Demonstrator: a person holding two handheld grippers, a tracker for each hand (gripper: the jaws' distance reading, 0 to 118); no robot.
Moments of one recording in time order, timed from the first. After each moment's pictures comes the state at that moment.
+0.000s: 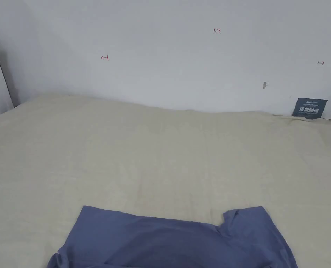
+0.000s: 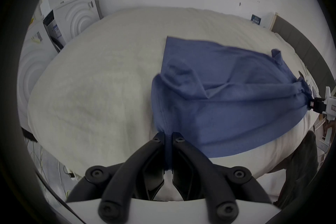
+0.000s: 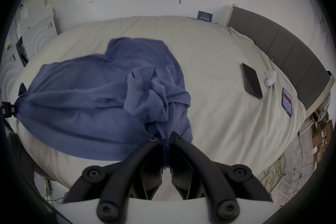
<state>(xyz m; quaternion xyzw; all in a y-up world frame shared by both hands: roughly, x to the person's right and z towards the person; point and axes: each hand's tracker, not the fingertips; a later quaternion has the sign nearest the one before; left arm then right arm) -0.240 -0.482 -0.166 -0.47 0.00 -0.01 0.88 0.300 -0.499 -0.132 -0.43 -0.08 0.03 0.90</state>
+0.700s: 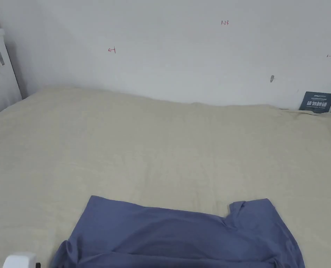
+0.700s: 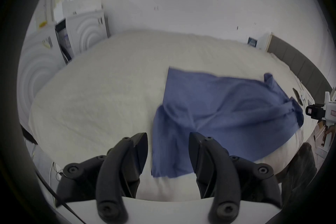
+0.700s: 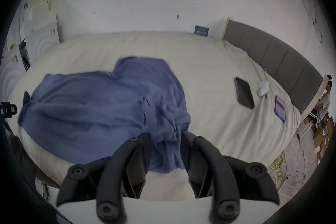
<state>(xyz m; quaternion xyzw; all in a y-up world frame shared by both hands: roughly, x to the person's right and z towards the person) -0.262 -0.459 -0.144 -0.34 0.01 0.02 0.94 0.277 -0.455 -0.112 -0.34 -0.08 0.03 0.94</state>
